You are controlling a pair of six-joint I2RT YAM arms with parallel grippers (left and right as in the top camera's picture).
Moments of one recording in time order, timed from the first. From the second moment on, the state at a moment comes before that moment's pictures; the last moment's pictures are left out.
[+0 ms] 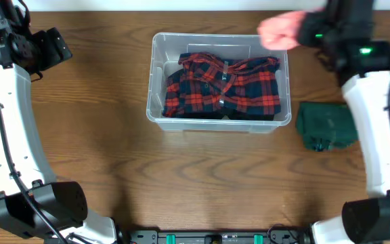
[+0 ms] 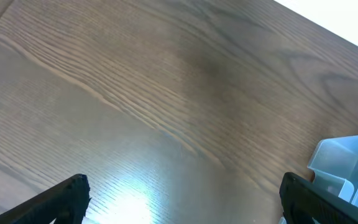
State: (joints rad) left arm 0.30 1.74 1.93 -1.18 -0.04 -0.20; right arm 0.15 1.66 1.71 -0.68 0.02 0.26
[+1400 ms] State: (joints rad) left arm 0.30 1.74 1.93 -1.18 -0.04 -0.20; right arm 0.72 2.14 1.71 -0.23 0.55 0.54
